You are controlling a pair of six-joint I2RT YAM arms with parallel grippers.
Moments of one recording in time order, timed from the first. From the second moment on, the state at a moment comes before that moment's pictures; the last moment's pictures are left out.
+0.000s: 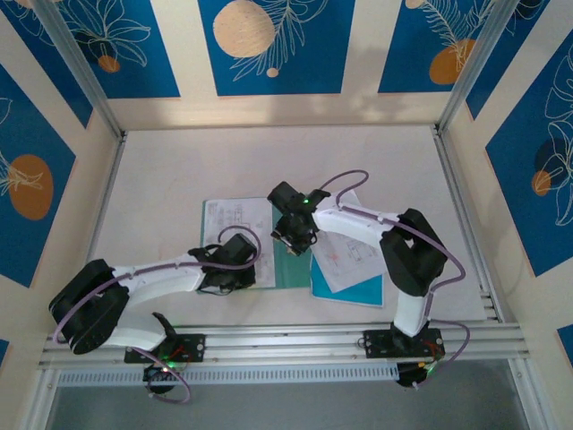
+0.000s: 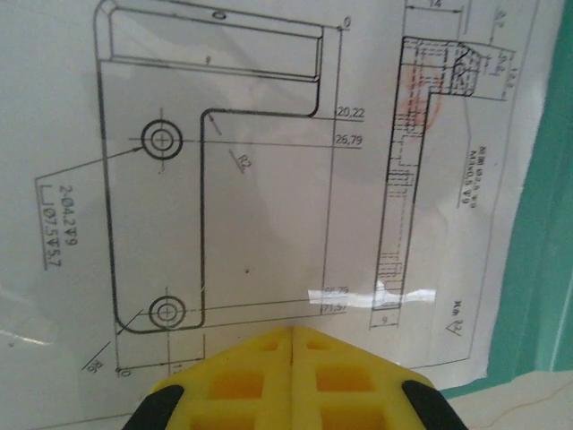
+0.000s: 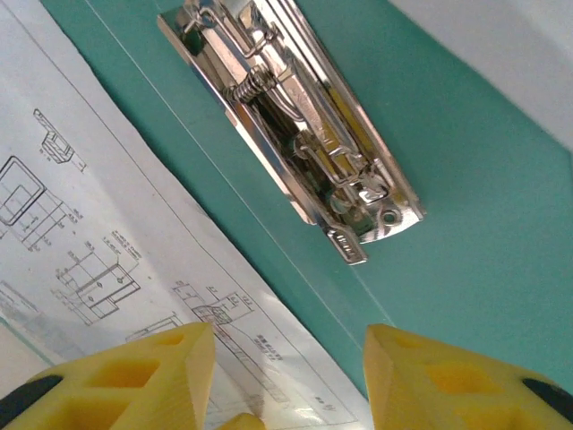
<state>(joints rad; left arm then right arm) -0.85 1.35 0.59 -0.41 0.02 -0.99 0.81 1.83 1.32 -0.78 -0.09 1.44</state>
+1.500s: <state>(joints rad) -0.85 1.33 0.57 -0.40 0.00 -1.00 0.86 2.08 1.55 -0.93 0.02 1.58</state>
